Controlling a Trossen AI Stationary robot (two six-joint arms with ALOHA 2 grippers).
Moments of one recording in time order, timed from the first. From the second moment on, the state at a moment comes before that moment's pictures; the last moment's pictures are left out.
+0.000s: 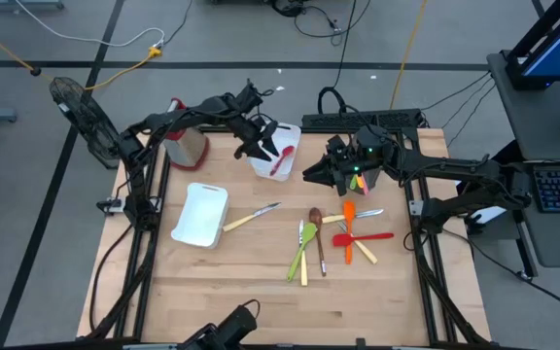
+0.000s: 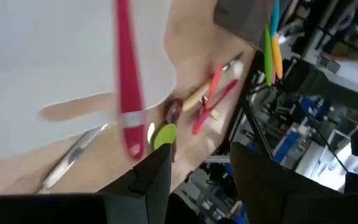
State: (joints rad) left arm 0.72 1.91 1.48 -0.66 0.90 -0.96; right arm -0.35 1.24 0.86 0.19 -0.55 0.51
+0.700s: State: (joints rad) left arm 0.65 1.53 1.48 -0.94 0.22 -0.47; right arm -0.35 1.24 0.86 0.13 -0.65 0.46
